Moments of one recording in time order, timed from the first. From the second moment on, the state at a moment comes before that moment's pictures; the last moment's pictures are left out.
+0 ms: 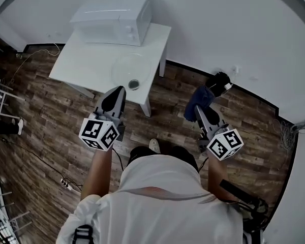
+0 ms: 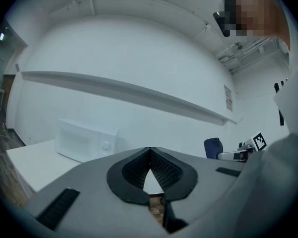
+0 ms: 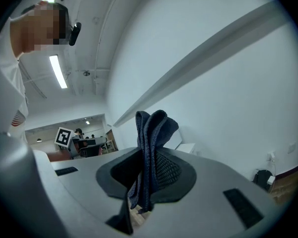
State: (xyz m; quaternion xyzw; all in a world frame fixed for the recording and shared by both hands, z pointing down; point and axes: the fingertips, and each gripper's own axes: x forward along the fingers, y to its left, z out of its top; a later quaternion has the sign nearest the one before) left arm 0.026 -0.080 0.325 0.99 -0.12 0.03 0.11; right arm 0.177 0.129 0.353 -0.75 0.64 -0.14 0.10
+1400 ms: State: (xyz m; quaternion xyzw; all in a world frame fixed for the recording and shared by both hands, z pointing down) left arm 0.038 -0.238 0.362 0.88 -0.46 0.04 0.13; right arm 0.251 -0.214 0.393 -0.43 0.87 -0.25 0.01
